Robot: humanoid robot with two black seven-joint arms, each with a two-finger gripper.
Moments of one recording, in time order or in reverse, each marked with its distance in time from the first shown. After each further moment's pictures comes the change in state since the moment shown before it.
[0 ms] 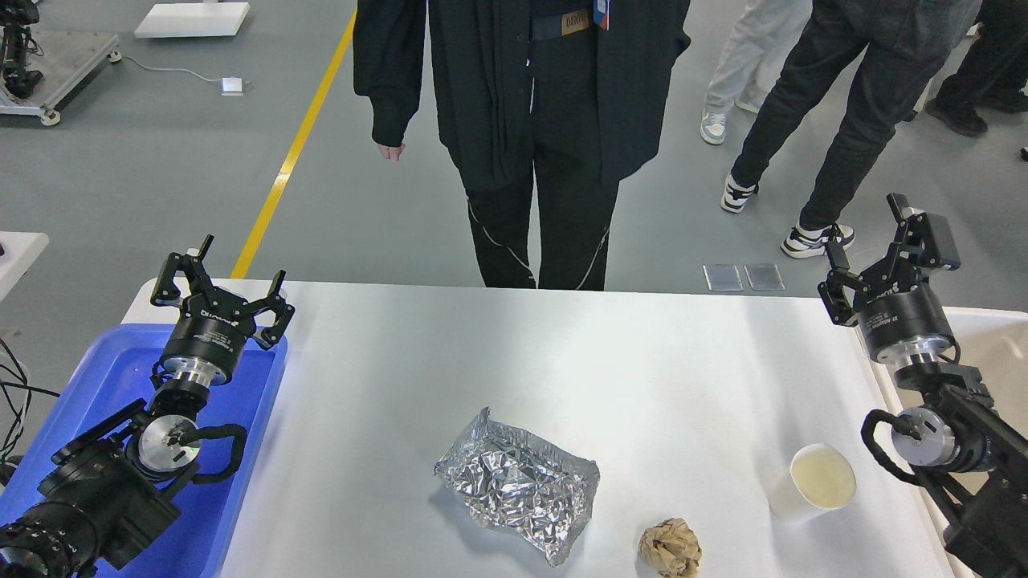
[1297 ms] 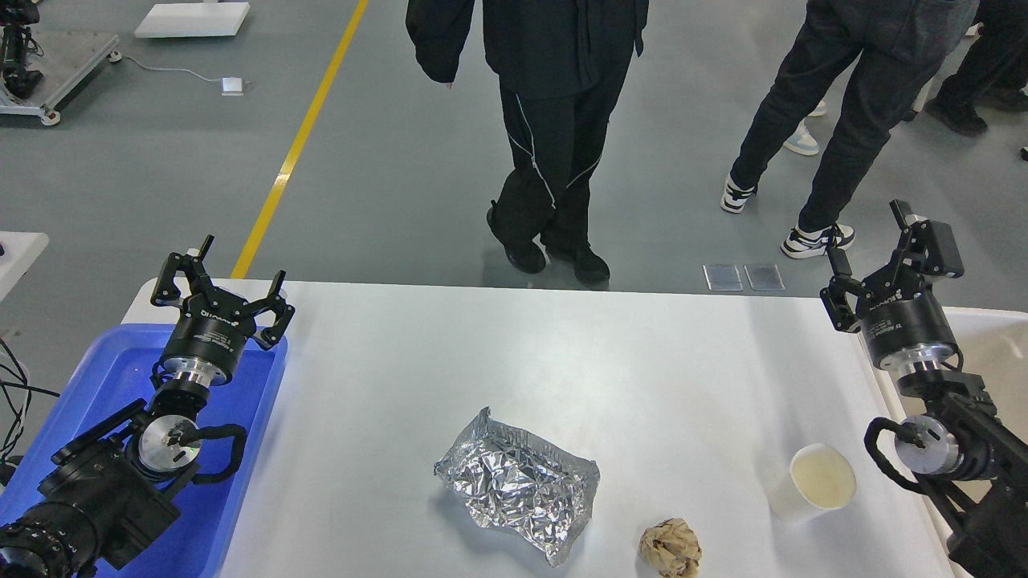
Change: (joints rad) left arm 0.000 0.000 0.000 0.000 0.001 0.000 0.000; right arm -0.020 -0.002 0.003 0.002 0.002 0.015 0.012
